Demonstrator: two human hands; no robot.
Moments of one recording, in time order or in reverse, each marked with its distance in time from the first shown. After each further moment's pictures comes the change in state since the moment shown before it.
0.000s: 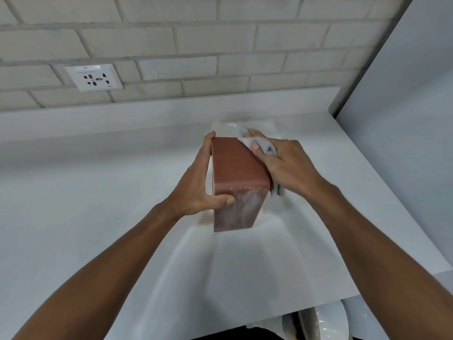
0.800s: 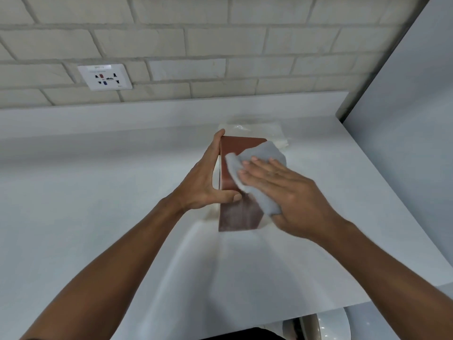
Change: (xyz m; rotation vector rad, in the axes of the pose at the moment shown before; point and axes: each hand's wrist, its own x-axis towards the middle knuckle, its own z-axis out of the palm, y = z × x) left_hand 0.009 -0.003 -0.009 -0.008 -0.059 -0.037; right_hand -0.048 0.004 0.017 -0.447 0.002 -0.642
